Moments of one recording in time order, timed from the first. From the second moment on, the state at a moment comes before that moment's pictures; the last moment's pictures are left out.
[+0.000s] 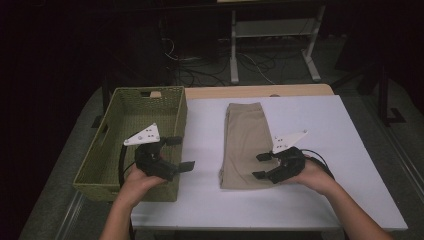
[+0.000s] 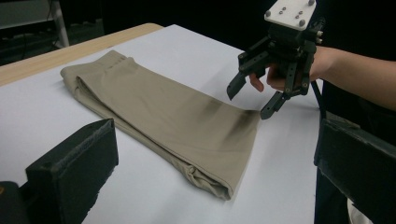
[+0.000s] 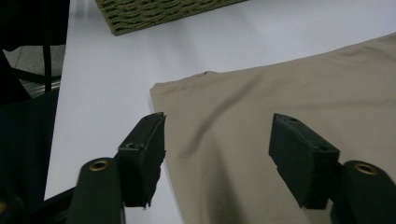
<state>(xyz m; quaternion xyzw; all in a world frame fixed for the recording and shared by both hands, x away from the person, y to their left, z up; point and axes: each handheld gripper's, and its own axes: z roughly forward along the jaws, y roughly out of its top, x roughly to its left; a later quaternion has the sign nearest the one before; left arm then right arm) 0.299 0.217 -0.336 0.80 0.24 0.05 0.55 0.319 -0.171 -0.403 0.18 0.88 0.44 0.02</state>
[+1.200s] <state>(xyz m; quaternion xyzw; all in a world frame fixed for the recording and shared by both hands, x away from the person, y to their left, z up) 0.298 0.218 -0.336 0.80 0.24 0.05 0.55 0.309 -0.148 -0.434 0.13 0.91 0.38 -0.01</state>
